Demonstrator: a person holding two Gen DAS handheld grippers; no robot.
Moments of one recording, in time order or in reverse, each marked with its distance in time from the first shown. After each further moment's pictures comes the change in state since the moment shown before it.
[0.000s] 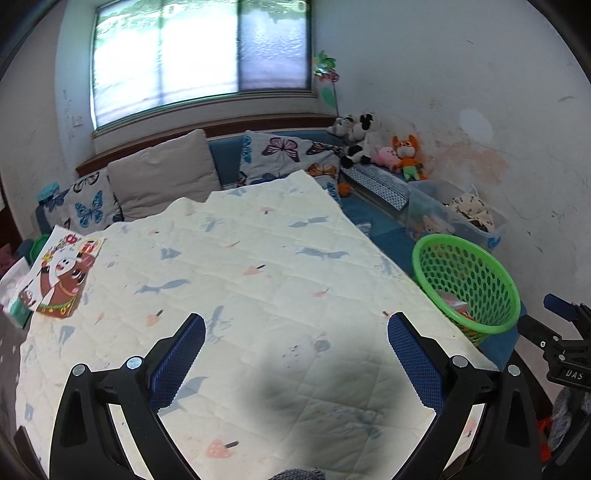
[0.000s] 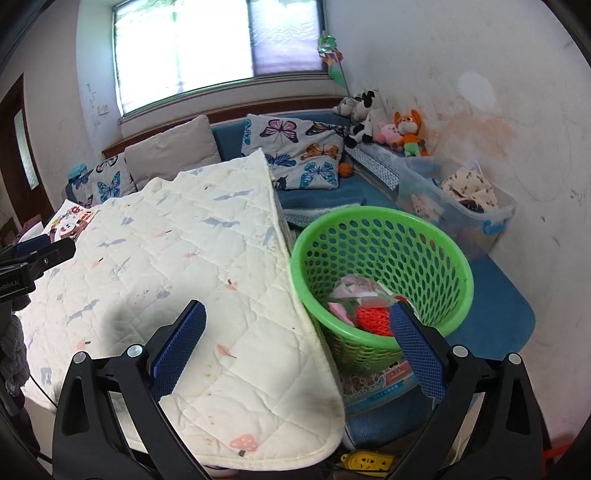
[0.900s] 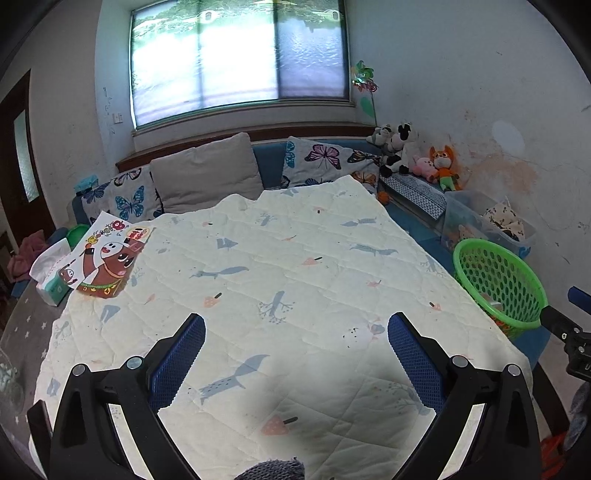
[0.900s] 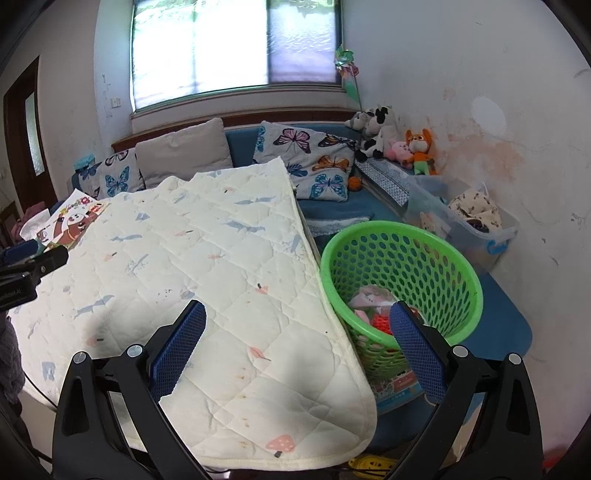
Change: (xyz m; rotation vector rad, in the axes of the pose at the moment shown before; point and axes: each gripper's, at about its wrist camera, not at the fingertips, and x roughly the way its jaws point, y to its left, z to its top) left arm -0.027 0.036 -0.028 -0.044 -0.038 0.134; right arm -0.011 0.038 -0.003 -0.050 -0.045 -0.005
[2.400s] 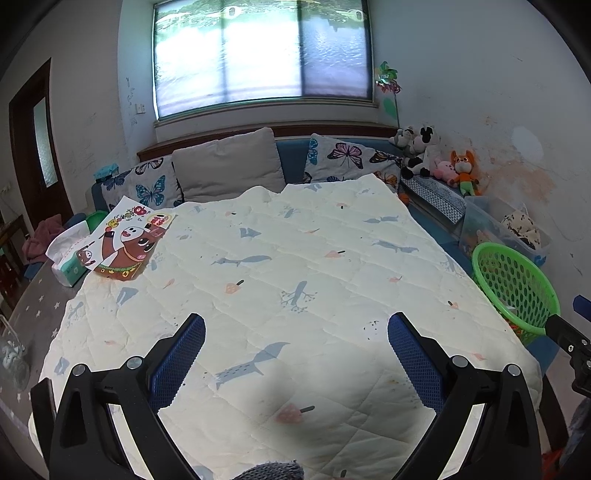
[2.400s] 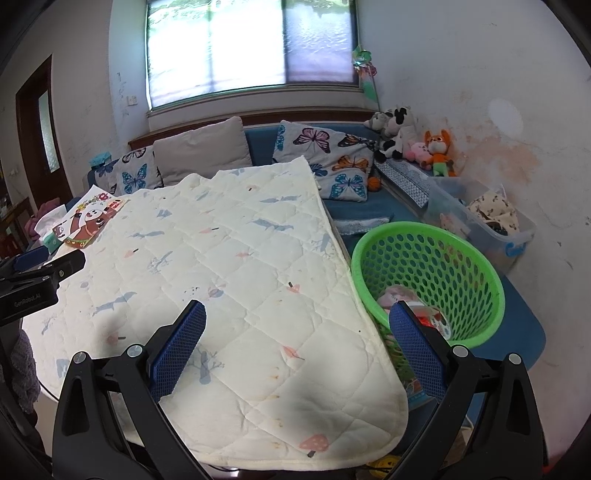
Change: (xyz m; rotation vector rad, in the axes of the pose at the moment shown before) left arm -0.007 0.011 -0.012 -0.057 0.006 0.076; right arm 0.002 0.022 -0.001 -0.018 0.004 0.062
